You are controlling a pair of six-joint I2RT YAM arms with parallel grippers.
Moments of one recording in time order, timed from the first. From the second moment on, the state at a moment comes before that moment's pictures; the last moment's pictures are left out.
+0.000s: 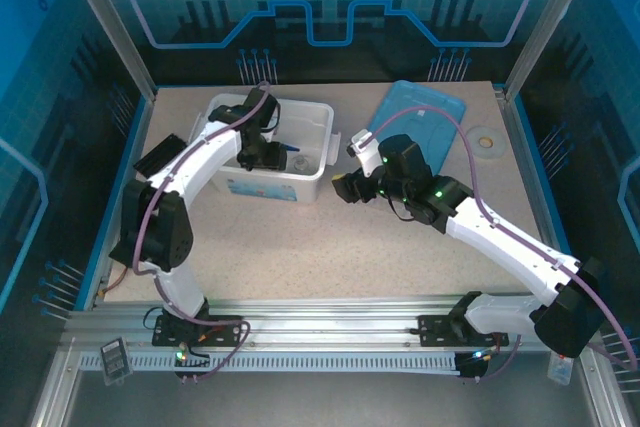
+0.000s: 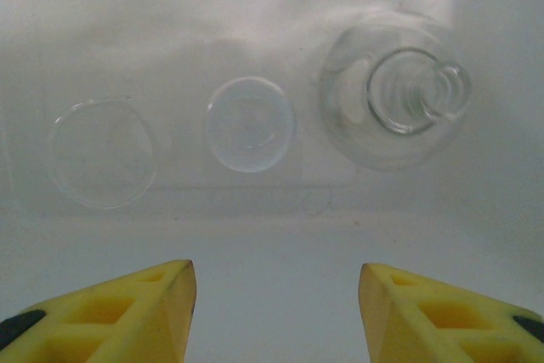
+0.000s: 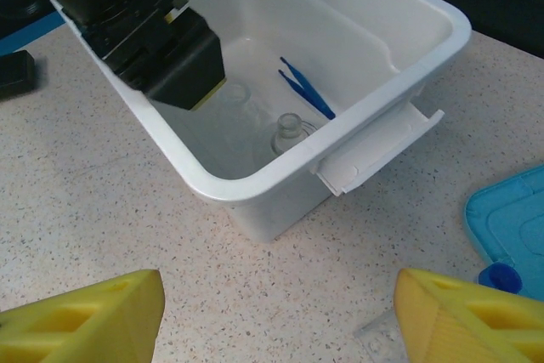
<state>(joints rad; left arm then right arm) -0.32 1.77 1.54 -1.02 0.01 -0.28 0.69 1.22 1.05 -0.38 -0.04 0.02</state>
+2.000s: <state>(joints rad) -0.34 1.30 1.23 -0.76 0.00 -0.38 -0.01 1.56 0.70 0.14 -0.40 1.14</state>
